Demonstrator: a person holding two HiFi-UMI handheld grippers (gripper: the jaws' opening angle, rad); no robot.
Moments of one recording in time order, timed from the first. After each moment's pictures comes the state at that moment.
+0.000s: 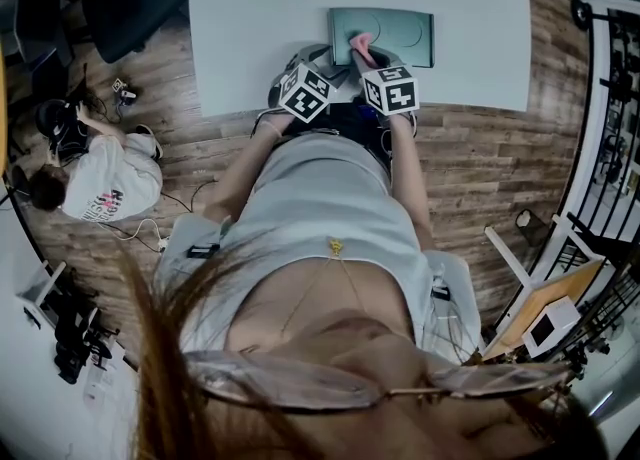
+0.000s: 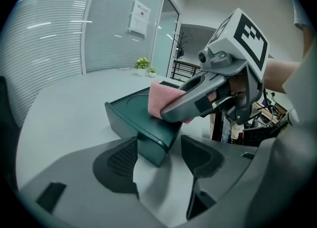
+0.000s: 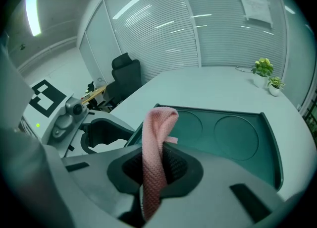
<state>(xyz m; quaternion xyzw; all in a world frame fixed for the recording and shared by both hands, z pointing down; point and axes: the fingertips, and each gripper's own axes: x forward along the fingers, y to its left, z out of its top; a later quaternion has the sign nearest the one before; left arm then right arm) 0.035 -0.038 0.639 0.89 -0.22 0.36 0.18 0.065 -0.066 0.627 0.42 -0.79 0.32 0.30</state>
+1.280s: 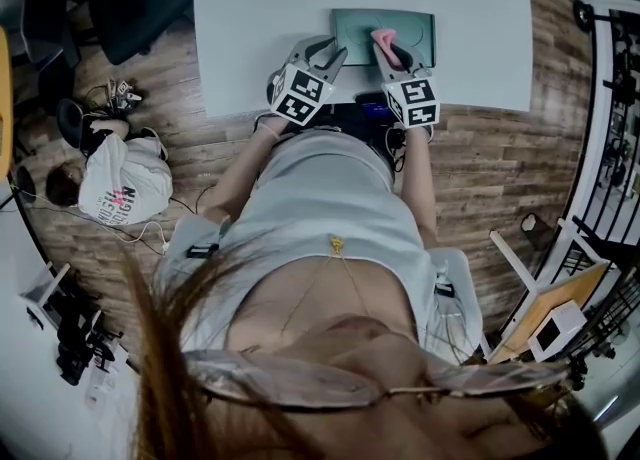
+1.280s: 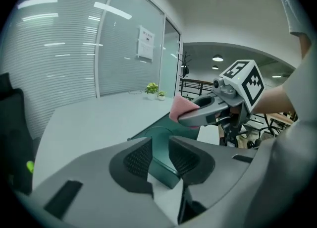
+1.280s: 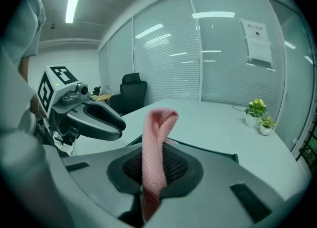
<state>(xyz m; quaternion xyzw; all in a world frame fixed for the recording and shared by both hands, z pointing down) 0.025 -0.072 0.569 0.91 -0.29 0.27 0.13 0.100 -0.082 0.574 0.45 -0.85 0.15 0.24</state>
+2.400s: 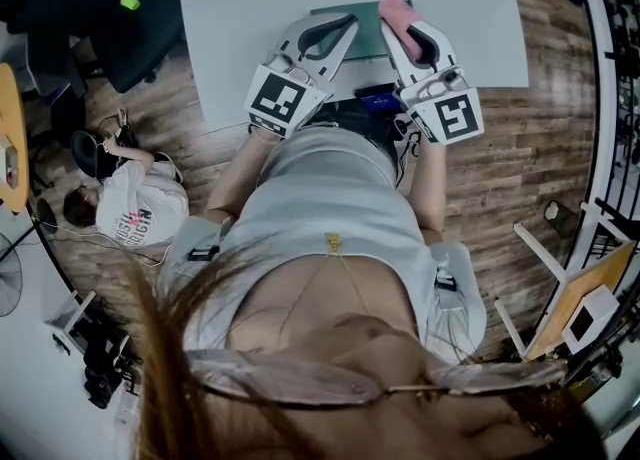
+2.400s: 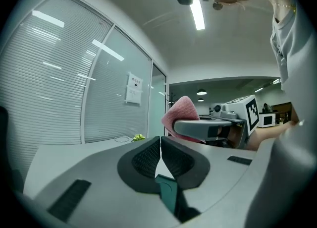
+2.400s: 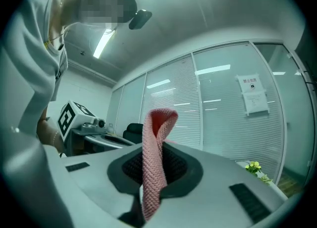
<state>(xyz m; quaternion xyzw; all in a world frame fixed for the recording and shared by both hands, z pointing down) 0.069 -0.072 0.371 0.96 -0.25 0.06 0.04 0.107 -0.065 0.350 0.46 -0.89 -0.04 0.01</state>
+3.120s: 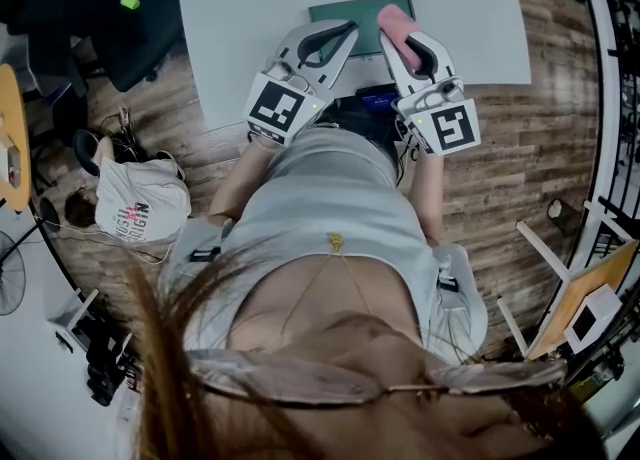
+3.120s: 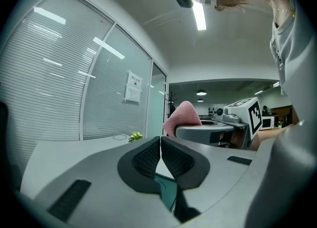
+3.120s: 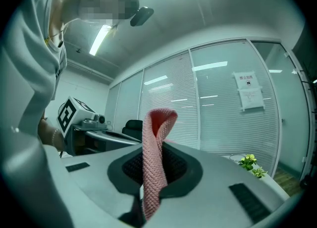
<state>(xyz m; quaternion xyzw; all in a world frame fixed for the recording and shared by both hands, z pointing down) 0.067 -0.058 0.373 0.97 -0.25 0.06 0.05 0.104 -0.047 0.362 0.47 -0.88 -0.01 0.02</state>
